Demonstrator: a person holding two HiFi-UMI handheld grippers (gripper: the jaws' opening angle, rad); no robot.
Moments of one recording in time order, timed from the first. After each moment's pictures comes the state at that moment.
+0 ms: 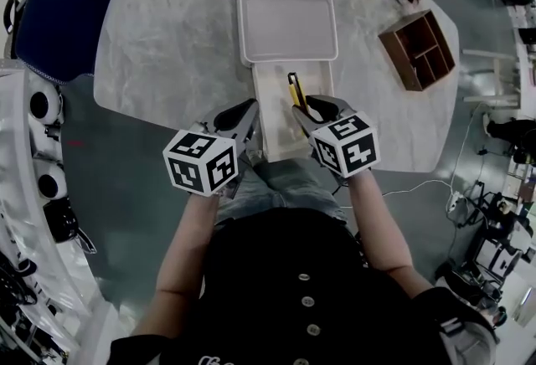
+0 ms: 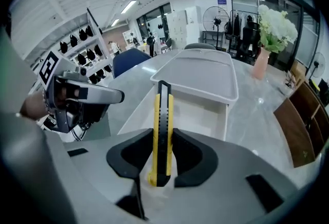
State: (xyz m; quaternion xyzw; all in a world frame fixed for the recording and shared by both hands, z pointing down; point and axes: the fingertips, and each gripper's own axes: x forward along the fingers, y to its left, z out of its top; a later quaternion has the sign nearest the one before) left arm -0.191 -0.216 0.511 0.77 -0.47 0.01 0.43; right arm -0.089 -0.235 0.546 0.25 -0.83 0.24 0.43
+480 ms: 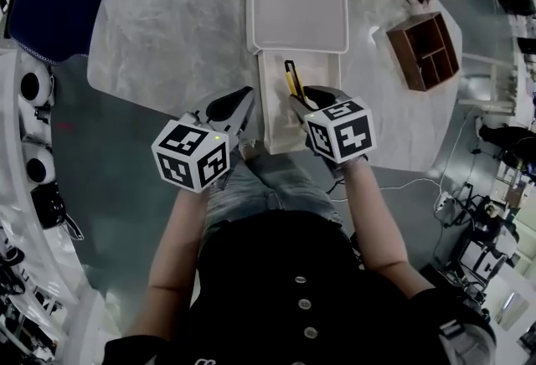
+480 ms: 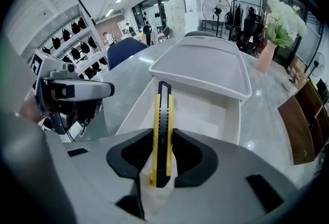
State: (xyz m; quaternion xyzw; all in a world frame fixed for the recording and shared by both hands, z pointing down) left arm -0.214 -0.209 0.515 0.78 -0.48 0.00 0.41; right arm -0.107 -0.230 0.569 0.25 -0.80 0.25 0.48
